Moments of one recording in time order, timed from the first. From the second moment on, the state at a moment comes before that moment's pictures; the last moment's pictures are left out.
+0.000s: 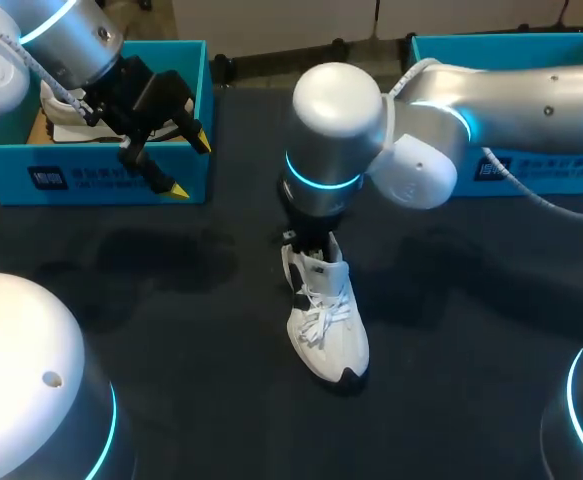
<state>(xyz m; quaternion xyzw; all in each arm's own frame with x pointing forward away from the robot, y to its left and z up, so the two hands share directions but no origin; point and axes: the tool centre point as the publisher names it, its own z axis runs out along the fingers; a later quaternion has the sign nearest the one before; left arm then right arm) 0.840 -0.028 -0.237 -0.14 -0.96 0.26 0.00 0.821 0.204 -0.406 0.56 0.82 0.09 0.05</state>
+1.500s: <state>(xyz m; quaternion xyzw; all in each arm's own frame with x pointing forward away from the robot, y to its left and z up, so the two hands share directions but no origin) 0.840 -0.028 -0.237 -0.14 -0.96 0.26 0.00 0.753 0.188 -0.335 0.65 0.76 -0.06 -0.08</state>
